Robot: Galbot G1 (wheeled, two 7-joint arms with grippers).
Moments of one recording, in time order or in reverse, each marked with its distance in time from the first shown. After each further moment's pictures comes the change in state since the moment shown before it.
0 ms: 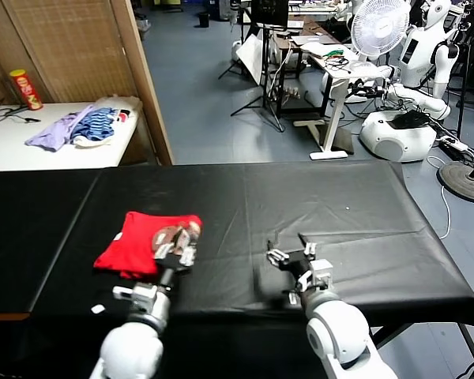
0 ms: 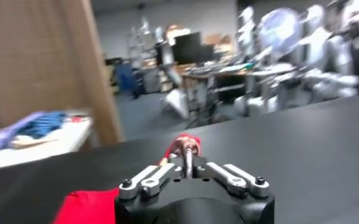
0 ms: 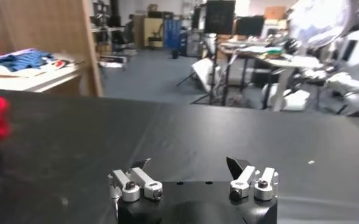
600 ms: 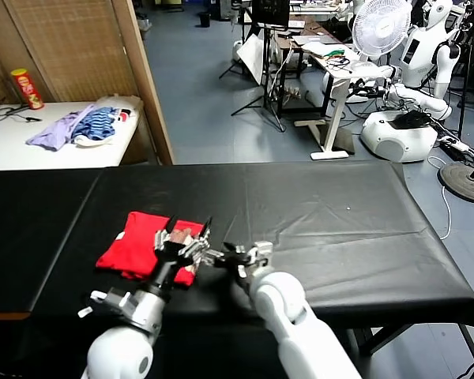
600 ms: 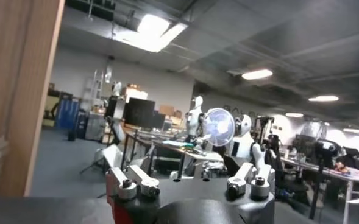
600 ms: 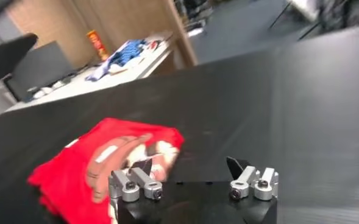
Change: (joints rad) left arm 0.045 -0.011 -0.073 -0.108 -0.242 -0.128 0.110; right arm 0.270 0.146 -0.222 -0.321 0.373 -0.059 0.018
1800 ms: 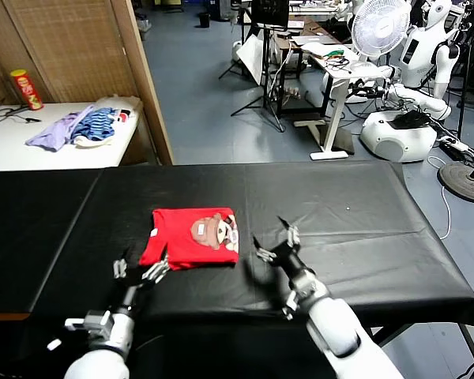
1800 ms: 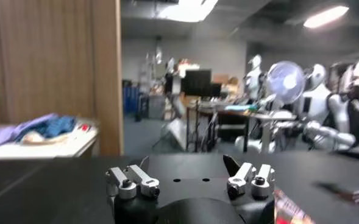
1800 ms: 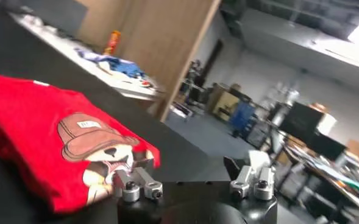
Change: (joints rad) left arm 0.141 0.053 -0.119 0.066 0.089 0.008 -0.170; right arm -0.223 -0.306 0.126 0.137 -0.687 0.525 -0.130
